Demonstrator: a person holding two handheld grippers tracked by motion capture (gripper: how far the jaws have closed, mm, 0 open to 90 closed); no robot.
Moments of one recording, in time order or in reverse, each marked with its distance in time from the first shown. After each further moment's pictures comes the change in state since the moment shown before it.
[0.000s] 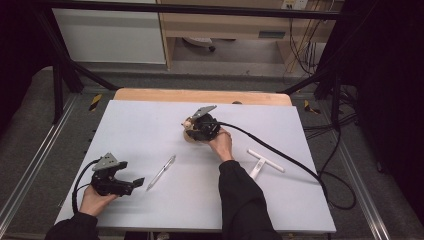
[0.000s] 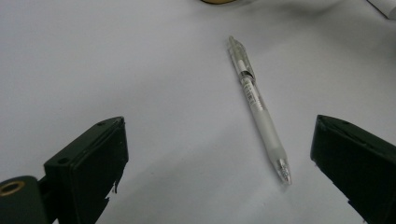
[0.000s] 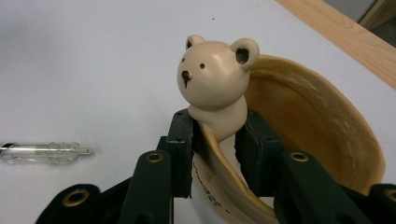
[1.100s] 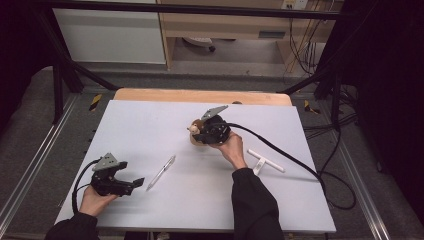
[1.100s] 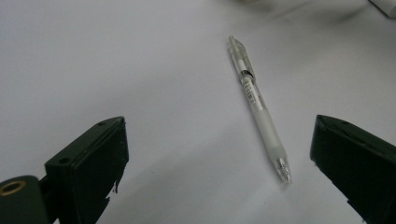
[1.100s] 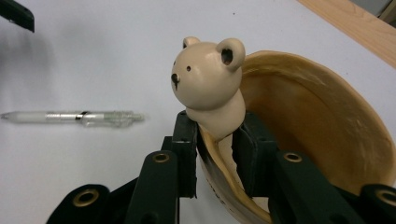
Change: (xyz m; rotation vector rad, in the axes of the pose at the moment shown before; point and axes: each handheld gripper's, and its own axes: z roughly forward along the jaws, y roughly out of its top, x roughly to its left) left arm -0.001 0.000 -0.001 0.002 0.003 0.004; right arm 0.010 -0.007 -0.050 0.017 0.066 0.034
